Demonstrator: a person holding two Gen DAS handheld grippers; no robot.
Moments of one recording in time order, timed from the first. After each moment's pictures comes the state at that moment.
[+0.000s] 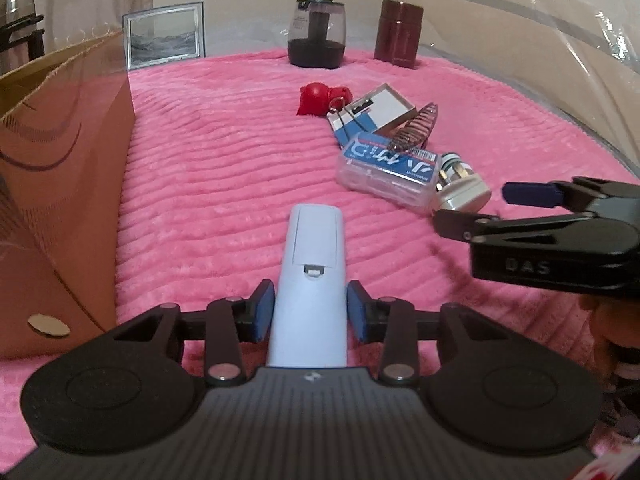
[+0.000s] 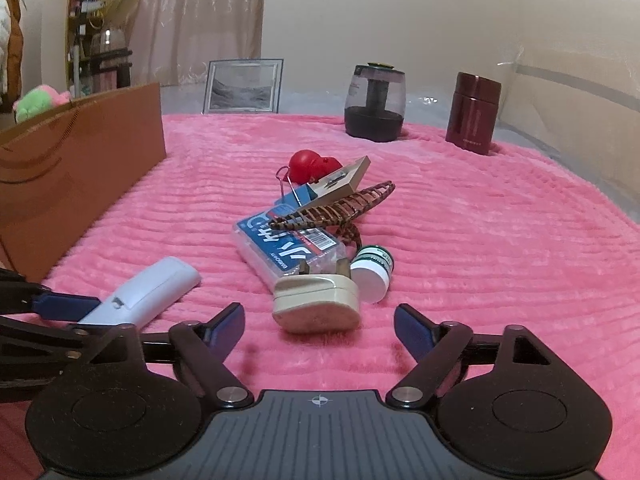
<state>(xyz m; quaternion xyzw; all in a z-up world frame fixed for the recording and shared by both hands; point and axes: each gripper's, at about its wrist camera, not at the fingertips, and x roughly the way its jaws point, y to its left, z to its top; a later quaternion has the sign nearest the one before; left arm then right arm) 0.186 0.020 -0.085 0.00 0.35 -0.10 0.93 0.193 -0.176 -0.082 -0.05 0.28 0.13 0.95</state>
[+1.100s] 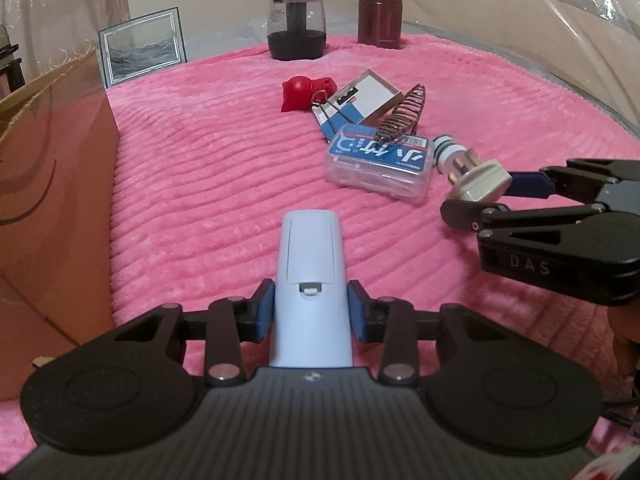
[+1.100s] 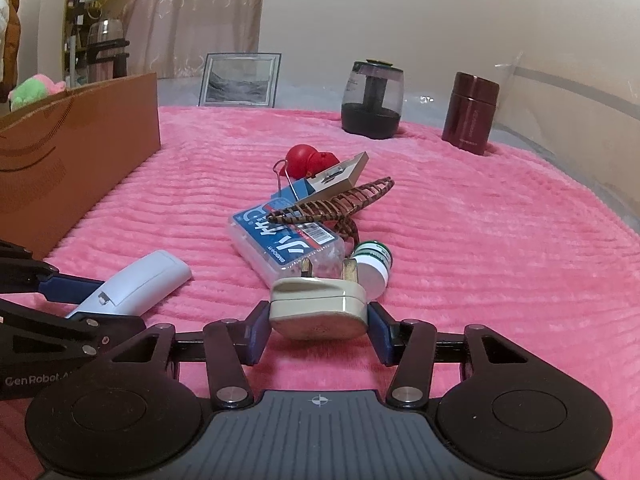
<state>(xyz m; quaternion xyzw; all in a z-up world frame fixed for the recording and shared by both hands) 0.195 0.005 -0.082 0.06 0.37 -0.11 0.92 0.187 -0.174 -0.083 -0.06 0.29 0.13 0.95</state>
